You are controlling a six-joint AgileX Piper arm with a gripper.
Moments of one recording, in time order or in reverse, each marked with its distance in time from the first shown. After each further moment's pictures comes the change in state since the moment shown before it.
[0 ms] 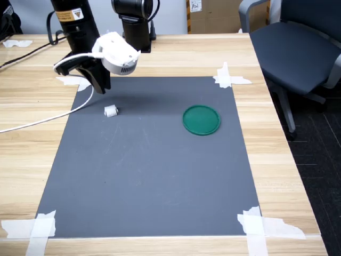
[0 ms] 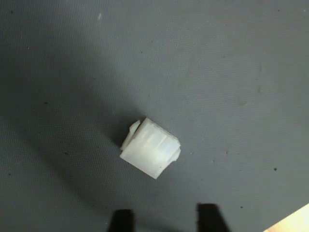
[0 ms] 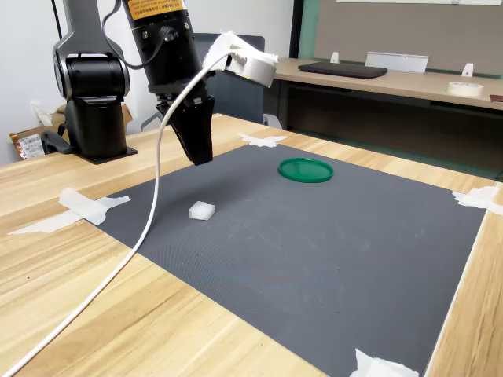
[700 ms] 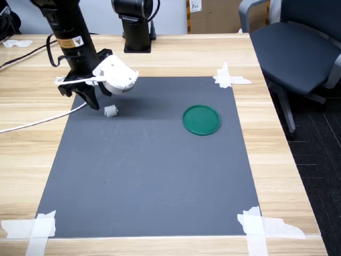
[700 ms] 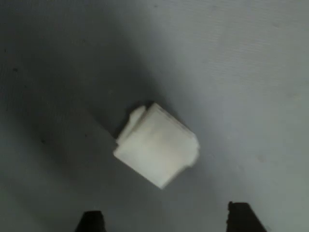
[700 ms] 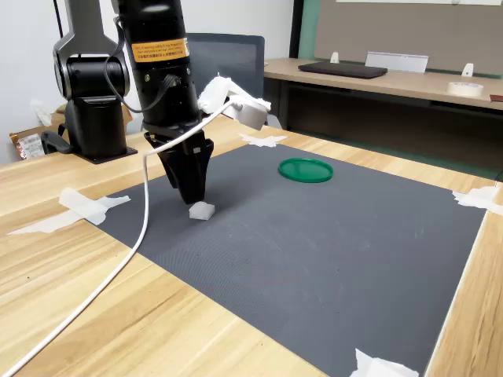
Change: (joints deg) arm 0.0 8.7 -0.1 -5.3 -2.4 -1.3
